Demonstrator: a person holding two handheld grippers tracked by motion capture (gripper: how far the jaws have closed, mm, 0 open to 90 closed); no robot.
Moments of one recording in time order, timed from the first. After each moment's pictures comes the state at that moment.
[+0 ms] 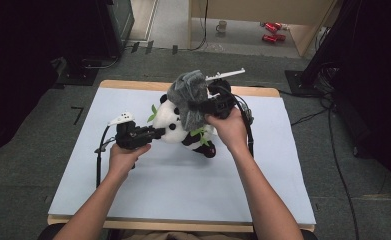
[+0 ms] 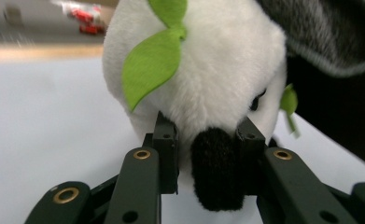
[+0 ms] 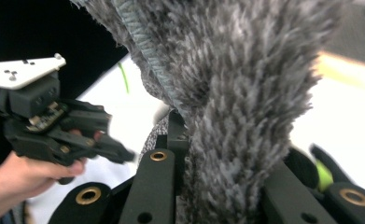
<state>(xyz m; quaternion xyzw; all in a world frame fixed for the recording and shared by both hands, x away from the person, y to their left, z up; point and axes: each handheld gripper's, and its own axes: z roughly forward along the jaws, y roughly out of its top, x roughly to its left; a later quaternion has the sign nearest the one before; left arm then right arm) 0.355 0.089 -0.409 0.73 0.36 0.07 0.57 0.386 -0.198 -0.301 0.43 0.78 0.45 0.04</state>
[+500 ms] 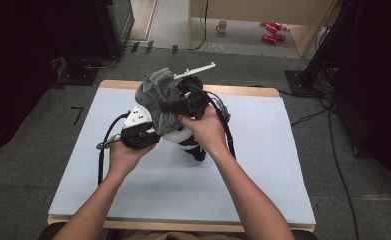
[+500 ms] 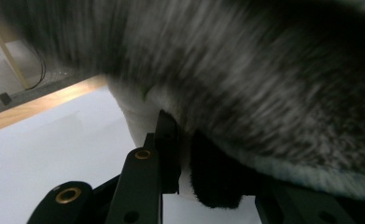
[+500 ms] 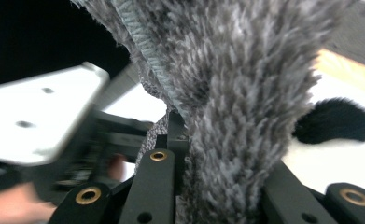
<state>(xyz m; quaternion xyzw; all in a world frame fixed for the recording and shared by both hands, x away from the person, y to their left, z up) 0.331 0.055 -0.375 0.79 0.30 0.17 0.51 0.371 -0.130 -0.282 0.38 0.81 0.45 0.02</state>
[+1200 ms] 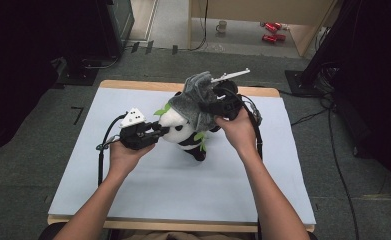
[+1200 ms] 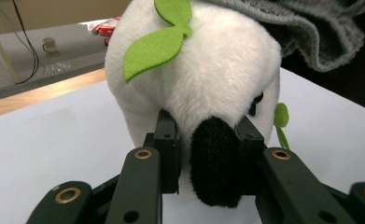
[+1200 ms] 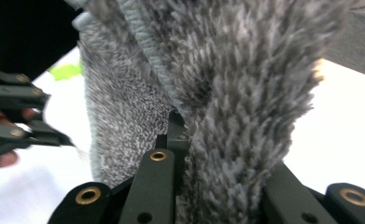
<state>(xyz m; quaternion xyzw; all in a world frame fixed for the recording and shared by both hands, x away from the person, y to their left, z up) 0.338 0.061 -0.386 0.77 0.32 0.14 0.53 0.378 -0.215 -0.299 0.46 0.79 0.40 0.10</state>
